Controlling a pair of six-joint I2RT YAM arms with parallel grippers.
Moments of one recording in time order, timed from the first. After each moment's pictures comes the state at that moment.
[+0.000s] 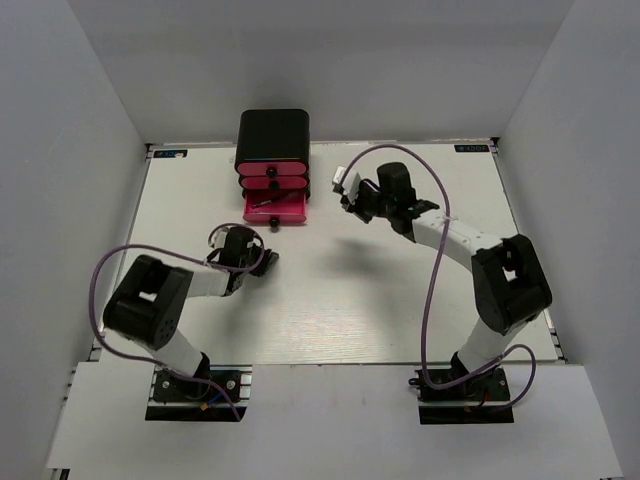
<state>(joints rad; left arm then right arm) -0.37 1.56 0.51 0.31 -0.06 -1.36 0.51 1.72 1.16 0.05 -0.44 -0.65</state>
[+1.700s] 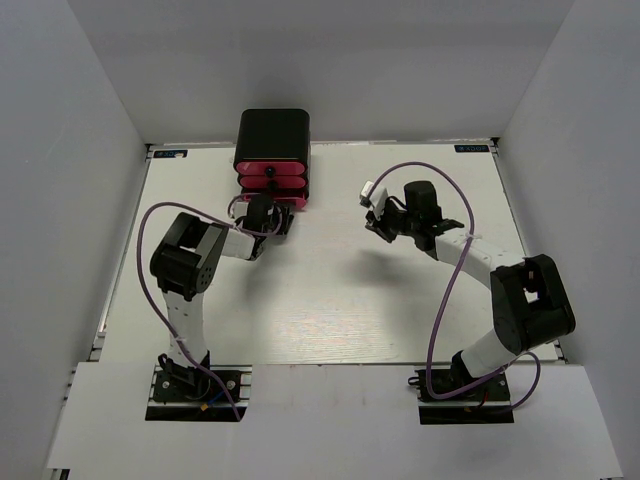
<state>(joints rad) -0.37 2.01 0.94 0.55 -0.13 -1.57 0.39 1.54 0.90 0.05 -0.50 -0.59</state>
